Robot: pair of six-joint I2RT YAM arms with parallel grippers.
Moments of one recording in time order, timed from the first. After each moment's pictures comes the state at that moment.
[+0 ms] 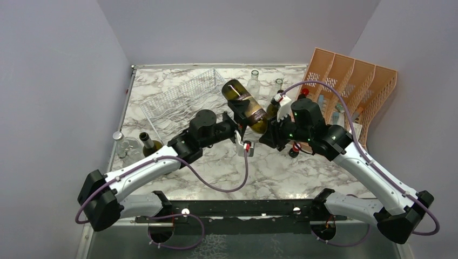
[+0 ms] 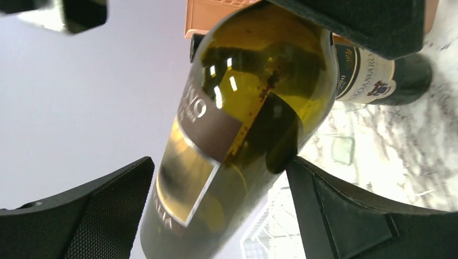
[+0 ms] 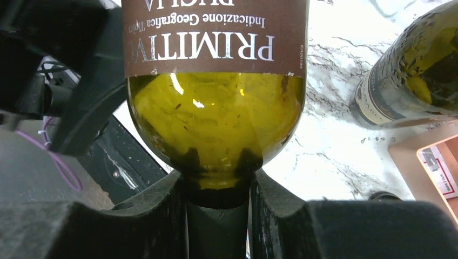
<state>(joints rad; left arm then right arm) -0.87 1.22 0.90 0.18 0.24 1.38 0.68 1.05 1.10 -0.67 -0.20 0.21</state>
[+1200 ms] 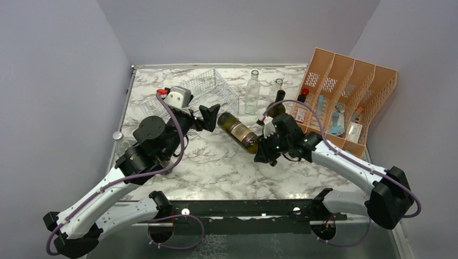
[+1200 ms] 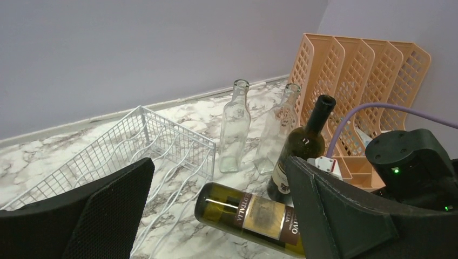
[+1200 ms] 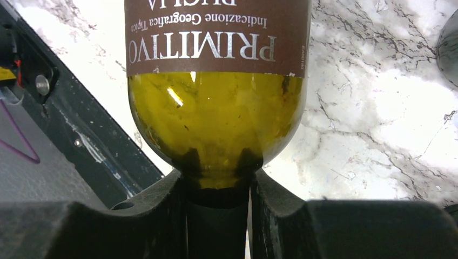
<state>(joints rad) -0.87 0.79 1.04 -0.15 -0.37 -0.08 0.68 1.19 0.80 -0.46 -0.34 0.20</state>
